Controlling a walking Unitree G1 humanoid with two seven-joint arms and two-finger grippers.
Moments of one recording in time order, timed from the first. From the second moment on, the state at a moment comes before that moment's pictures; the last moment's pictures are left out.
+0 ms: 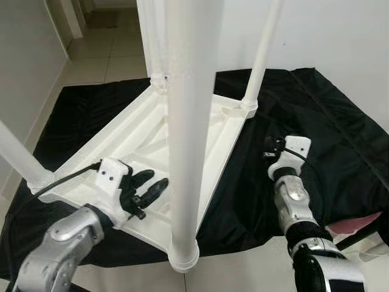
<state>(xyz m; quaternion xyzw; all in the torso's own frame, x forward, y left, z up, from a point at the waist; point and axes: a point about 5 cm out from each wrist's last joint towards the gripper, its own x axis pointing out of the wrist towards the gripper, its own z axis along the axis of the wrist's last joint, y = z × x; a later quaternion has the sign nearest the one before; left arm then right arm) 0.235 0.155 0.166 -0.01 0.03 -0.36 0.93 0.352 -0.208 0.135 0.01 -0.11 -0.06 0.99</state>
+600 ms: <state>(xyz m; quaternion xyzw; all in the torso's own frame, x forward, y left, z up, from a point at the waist) 0.238 0.171 0.145 0.05 0.09 -0.36 0.93 0.320 -0.226 0.148 -0.04 -0.15 -0.04 0.99</state>
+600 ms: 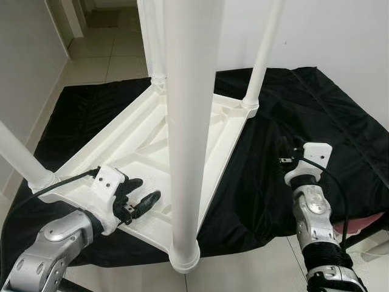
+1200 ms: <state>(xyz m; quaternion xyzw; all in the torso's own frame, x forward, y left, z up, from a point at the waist) 0.241 0.200 0.136 0.13 0.12 -0.34 0.92 0.319 -0.226 0.153 -0.05 -0.14 -0.02 0.99</state>
